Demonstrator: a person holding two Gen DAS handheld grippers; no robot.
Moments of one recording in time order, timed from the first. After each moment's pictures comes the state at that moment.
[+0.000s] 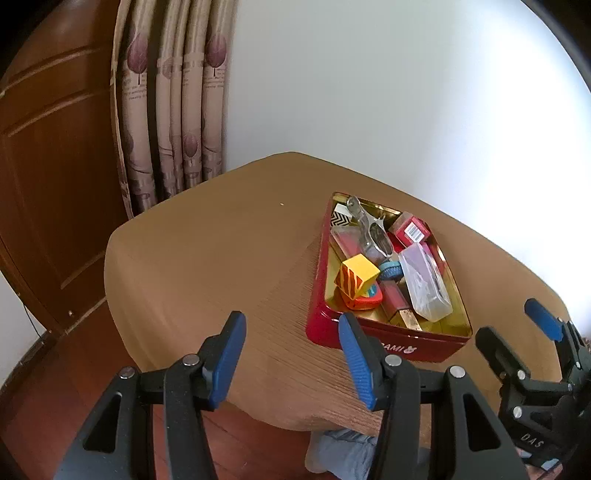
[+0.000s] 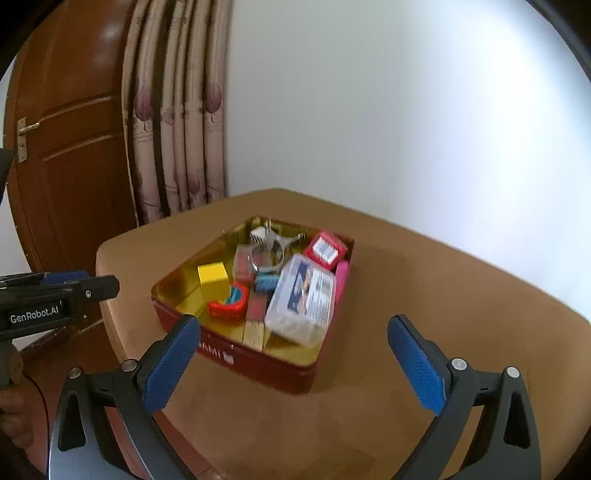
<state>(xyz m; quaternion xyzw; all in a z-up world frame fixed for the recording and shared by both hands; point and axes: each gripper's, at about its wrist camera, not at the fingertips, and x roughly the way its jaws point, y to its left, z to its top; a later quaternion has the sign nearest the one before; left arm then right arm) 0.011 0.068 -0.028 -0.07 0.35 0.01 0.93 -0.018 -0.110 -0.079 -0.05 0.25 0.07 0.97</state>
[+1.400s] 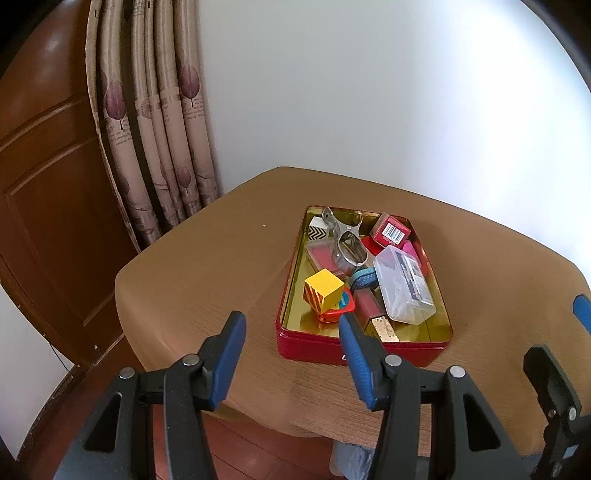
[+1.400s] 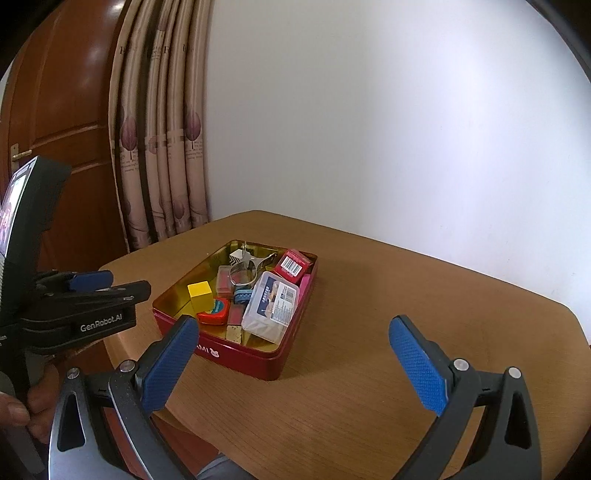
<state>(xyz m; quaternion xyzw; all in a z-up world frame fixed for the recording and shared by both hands) 0.013 0.008 -0.003 0.01 0.34 0.03 0.94 -0.067 -0.137 -0.045 -0.03 0.21 0.04 0.98</state>
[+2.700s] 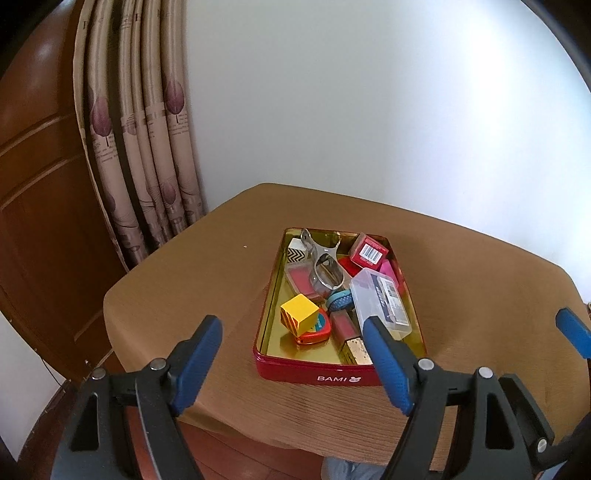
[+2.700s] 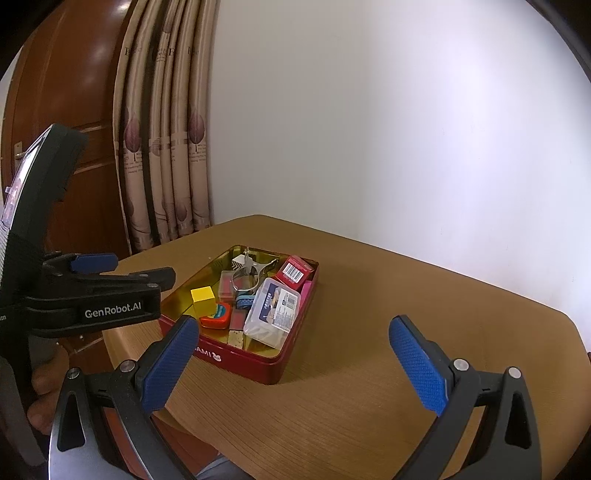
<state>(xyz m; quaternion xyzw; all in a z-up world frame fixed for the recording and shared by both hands) 0.021 0.000 0.019 0.01 0.32 -0.01 0.95 -0.066 -0.141 -0.040 -0.04 0.20 0.05 0.98</state>
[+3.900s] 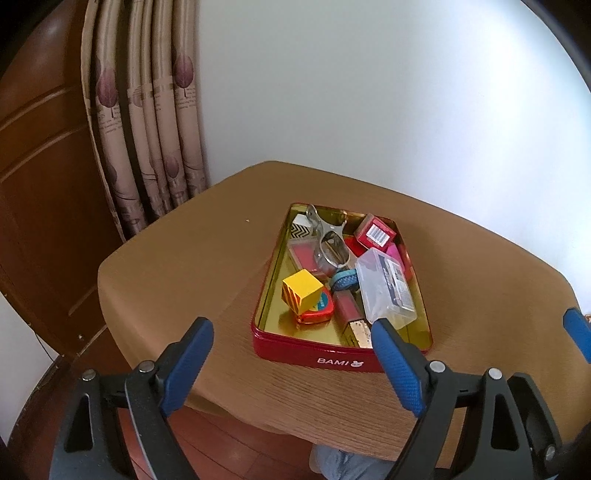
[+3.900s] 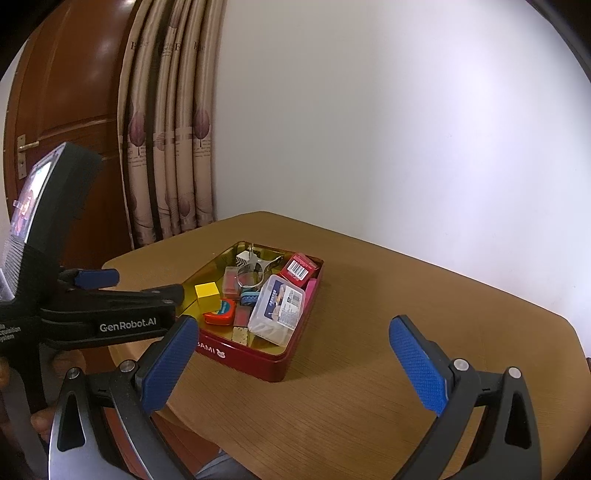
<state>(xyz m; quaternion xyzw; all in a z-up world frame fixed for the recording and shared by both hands) 0.022 0.005 0.001 -0.01 0.35 0.00 0.94 -0.073 -0.148 -0.039 -0.06 0.20 0.07 0.97</state>
